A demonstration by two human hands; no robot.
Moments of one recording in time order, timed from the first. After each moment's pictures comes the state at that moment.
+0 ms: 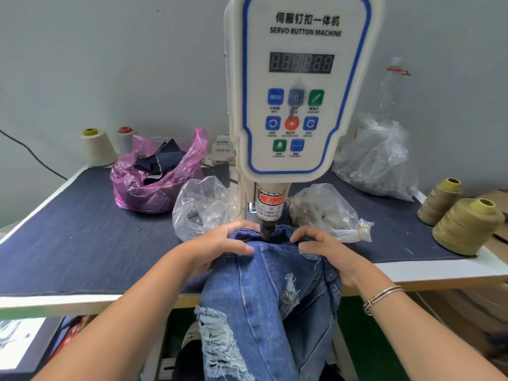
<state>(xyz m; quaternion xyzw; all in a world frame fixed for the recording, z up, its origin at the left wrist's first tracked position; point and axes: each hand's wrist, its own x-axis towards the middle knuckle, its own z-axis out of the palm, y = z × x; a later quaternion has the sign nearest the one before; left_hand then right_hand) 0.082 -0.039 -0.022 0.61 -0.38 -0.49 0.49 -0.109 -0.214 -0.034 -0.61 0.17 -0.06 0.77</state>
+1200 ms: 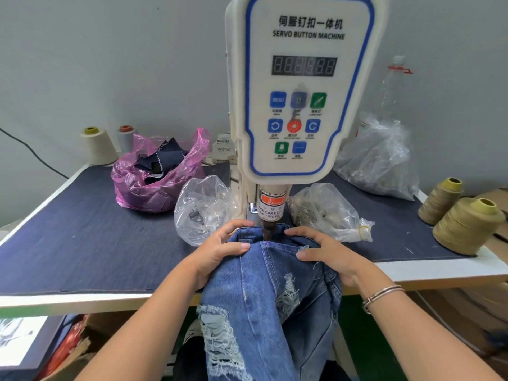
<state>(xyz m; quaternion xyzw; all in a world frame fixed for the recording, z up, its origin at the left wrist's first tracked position) 0.078 -0.033 -0.050 0.53 -0.32 -0.49 0.61 -0.110 -0.214 -0.035 -0.62 0.18 -0.03 0.77</state>
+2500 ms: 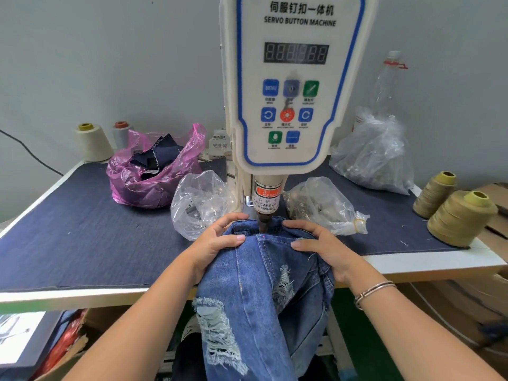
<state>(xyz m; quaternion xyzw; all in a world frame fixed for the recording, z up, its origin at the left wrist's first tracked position) 0.080 -0.035 -0.055 0.52 -0.32 -0.48 0.63 -0.107 -0.210 -0.045 -0.56 0.18 -0.10 0.80</state>
